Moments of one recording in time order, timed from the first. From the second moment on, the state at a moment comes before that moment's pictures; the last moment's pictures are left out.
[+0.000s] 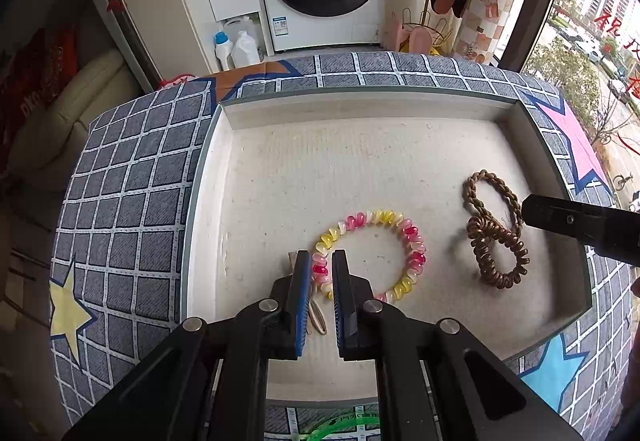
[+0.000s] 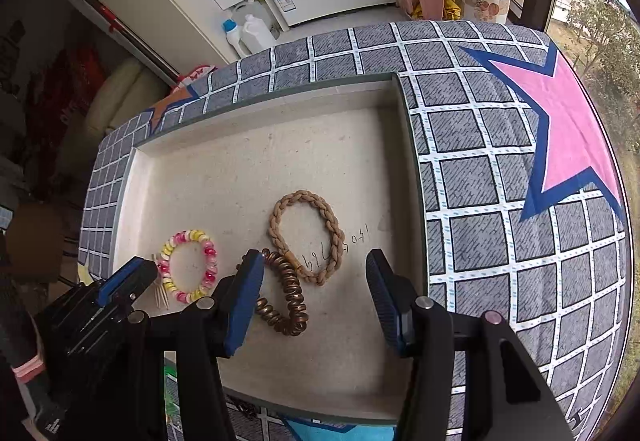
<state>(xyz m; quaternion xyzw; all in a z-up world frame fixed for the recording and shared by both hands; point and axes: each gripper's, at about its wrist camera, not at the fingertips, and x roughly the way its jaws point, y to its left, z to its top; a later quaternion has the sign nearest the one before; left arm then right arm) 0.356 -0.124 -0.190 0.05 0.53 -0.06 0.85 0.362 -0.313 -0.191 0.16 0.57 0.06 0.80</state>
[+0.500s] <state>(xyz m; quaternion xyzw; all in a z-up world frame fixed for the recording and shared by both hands) 0.328 -0.113 -0.161 0.04 0.51 -0.07 0.85 0.313 -0.303 -0.156 0.16 0.56 0.08 0.81</state>
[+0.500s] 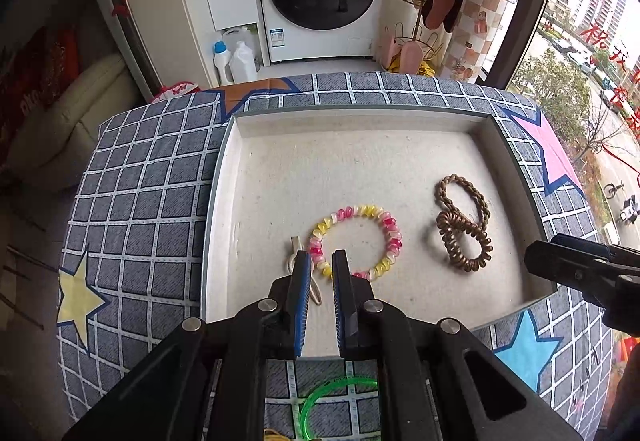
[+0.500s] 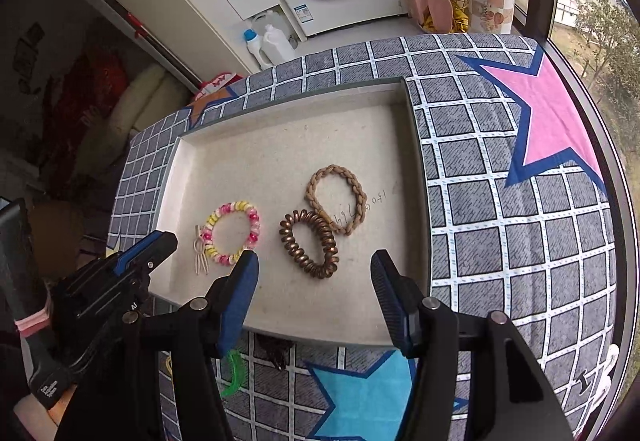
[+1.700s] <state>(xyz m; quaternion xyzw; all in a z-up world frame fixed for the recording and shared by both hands) 0.182 -0.028 -0.160 0.04 0.53 -0.01 0.85 0.196 -0.226 -0.132 0.02 0.58 0.07 0.81</state>
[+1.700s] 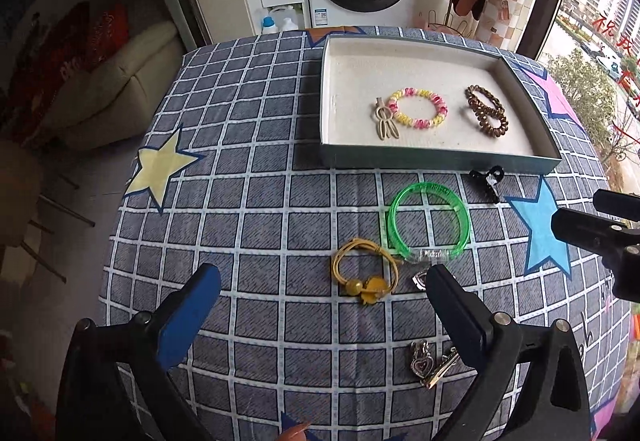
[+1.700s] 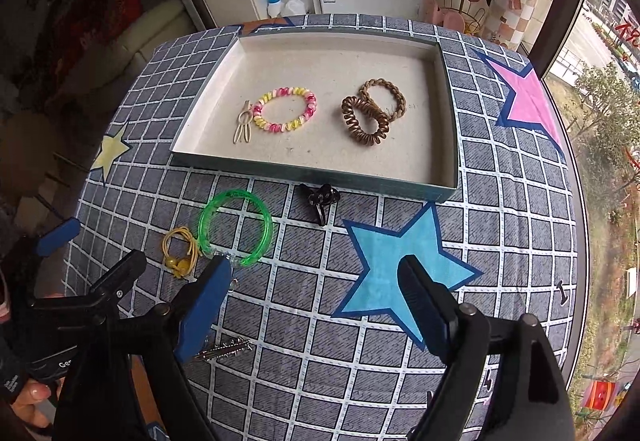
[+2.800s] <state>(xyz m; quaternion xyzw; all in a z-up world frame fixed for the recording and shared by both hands) 0.208 0.007 -0.219 0.00 0.59 -0.01 0.81 0.200 -0.244 -0.179 0.06 0.62 0.02 0.78</state>
